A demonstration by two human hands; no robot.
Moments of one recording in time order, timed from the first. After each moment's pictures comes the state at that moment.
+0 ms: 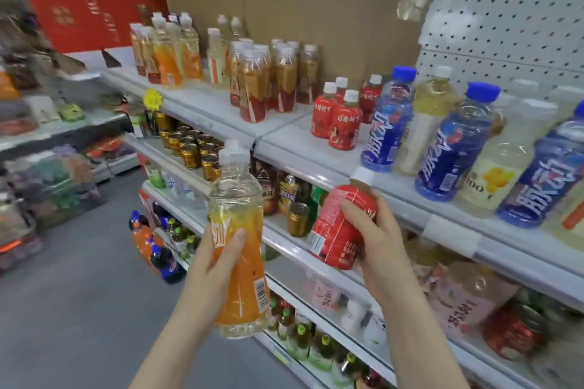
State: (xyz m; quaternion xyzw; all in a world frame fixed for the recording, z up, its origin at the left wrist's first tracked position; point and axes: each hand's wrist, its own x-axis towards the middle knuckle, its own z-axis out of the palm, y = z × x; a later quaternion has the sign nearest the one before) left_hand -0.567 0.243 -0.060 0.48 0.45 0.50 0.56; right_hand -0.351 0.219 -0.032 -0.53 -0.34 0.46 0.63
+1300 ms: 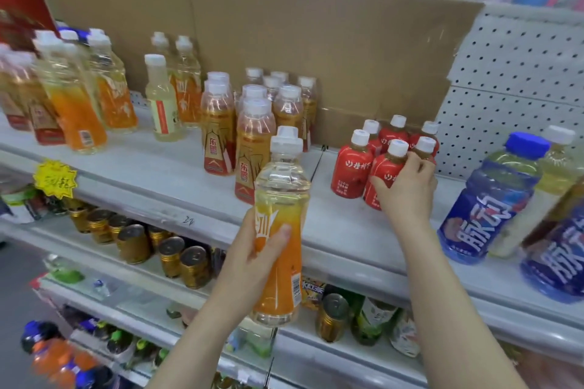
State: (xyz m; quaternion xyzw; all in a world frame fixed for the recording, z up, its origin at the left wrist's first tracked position) left_hand -0.569 0.589 -0.033 0.65 0.26 0.38 0.61; right_hand -0.300 0.555 0.002 -0.87 -0.29 -0.12 0.38
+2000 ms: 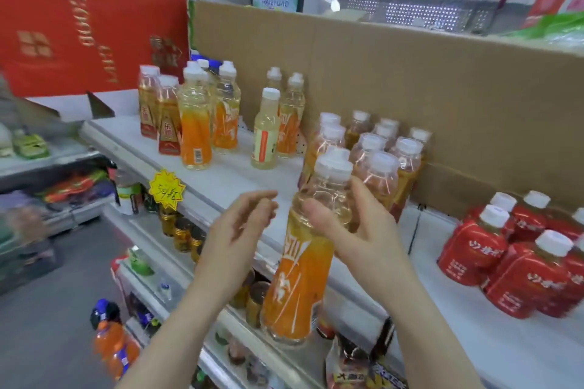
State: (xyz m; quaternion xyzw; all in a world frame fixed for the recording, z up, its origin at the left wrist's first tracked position) left_hand -0.664 0.708 0.000 0.63 0.32 0.54 0.45; right_hand -0.498 0.635 0.056 -0.55 -0.63 0.20 0.51
